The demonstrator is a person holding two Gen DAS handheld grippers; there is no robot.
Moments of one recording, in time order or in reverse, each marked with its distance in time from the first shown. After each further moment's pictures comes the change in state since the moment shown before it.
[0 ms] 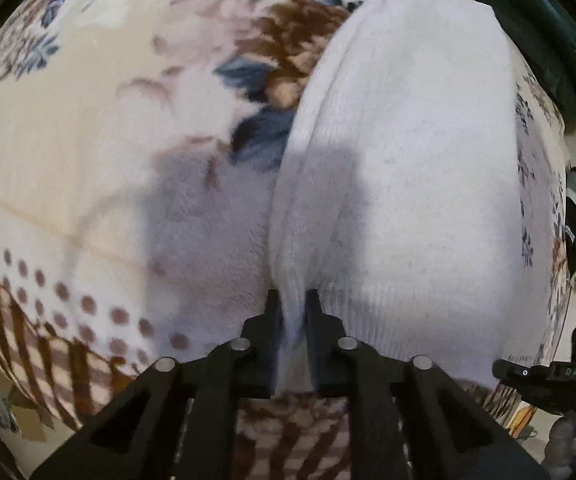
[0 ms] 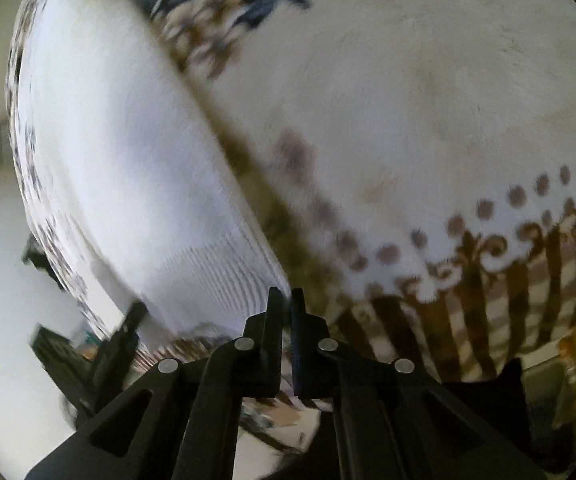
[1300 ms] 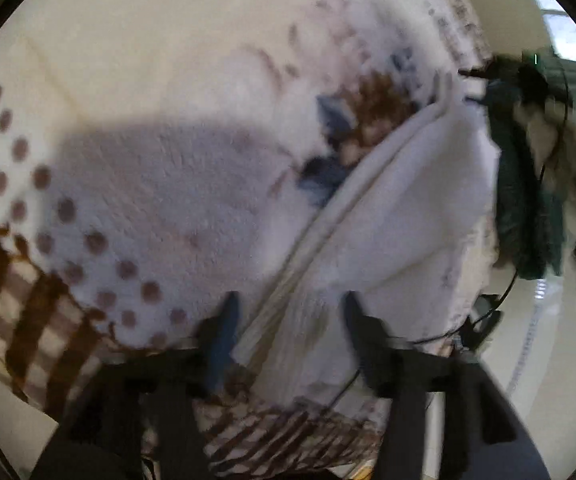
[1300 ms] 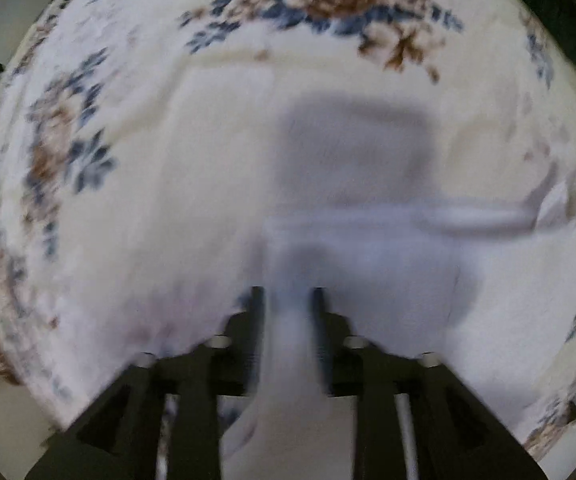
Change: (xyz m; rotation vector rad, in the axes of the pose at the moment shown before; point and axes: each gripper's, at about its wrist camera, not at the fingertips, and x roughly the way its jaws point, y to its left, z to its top) left arm -0.017 0.090 -0.012 -0.490 -0.045 -0.426; right arm 0.046 0.515 0.289 -0.737 -0.085 -0.384
